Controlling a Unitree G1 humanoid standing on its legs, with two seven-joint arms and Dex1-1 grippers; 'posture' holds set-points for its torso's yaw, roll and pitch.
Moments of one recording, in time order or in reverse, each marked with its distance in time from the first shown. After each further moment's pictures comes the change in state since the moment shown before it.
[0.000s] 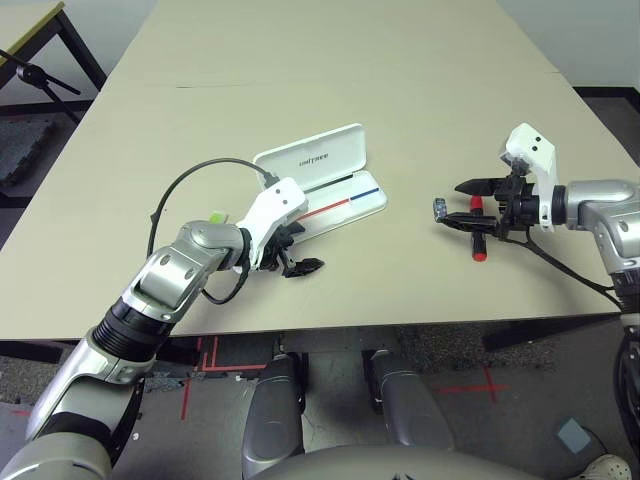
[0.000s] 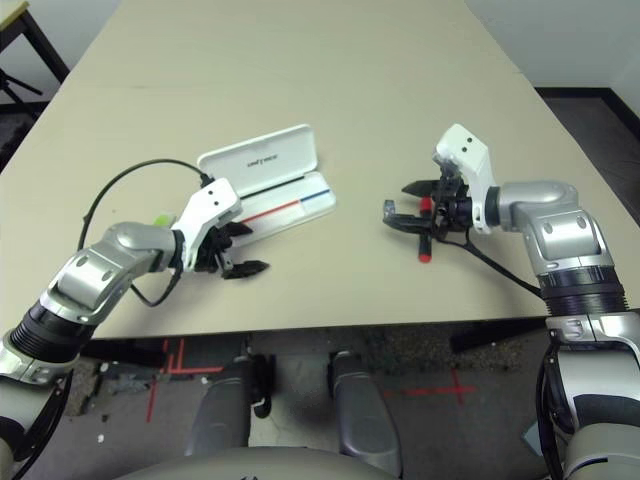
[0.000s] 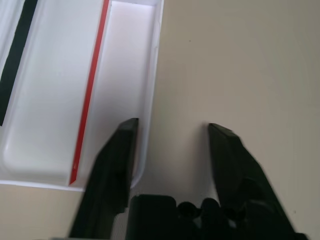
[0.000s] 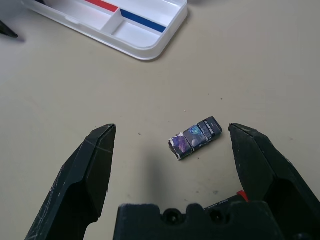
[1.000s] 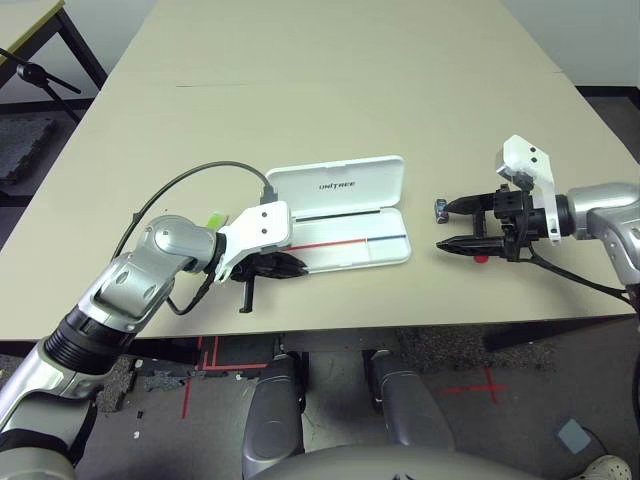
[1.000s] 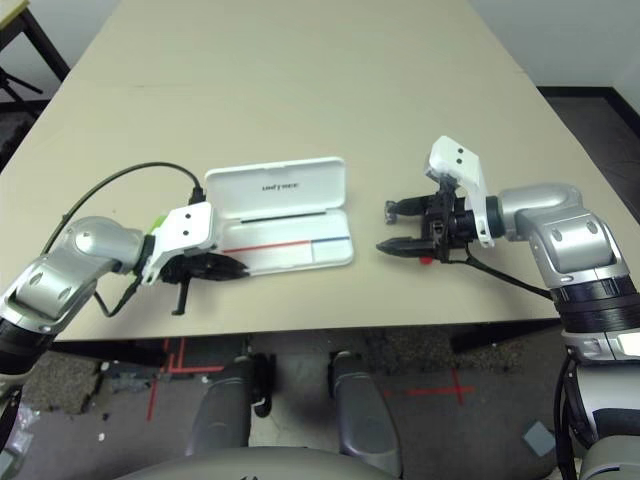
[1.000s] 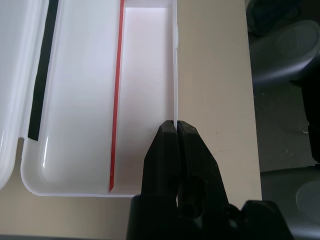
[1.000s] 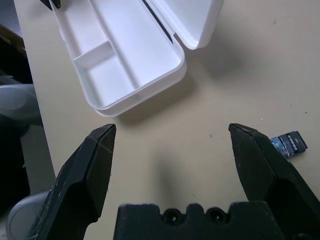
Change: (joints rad) left arm 0.079 0.193 0.021 -0.061 0.032 -0.412 -0.389; right arm 0.058 -0.069 0.053 -0.192 0.081 0.098 0.132
